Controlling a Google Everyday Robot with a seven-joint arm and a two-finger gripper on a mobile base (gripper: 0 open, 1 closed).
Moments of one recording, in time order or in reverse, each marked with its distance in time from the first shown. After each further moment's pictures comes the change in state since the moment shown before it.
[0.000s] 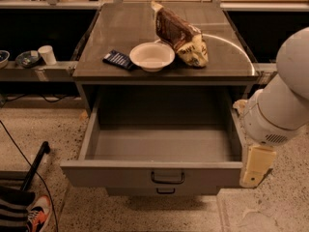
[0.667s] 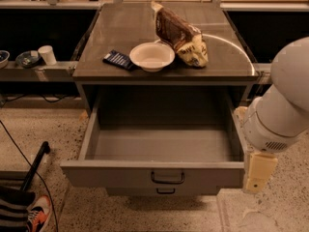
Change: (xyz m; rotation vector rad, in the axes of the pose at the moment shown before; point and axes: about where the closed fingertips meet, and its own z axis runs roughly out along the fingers) arm 0.007 0.008 0.010 -0.016 0.036 -0.017
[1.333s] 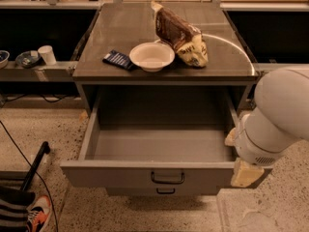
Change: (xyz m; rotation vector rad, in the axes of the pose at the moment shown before) arm 0.001 0.017 0.040 -0.032 0.011 -0.051
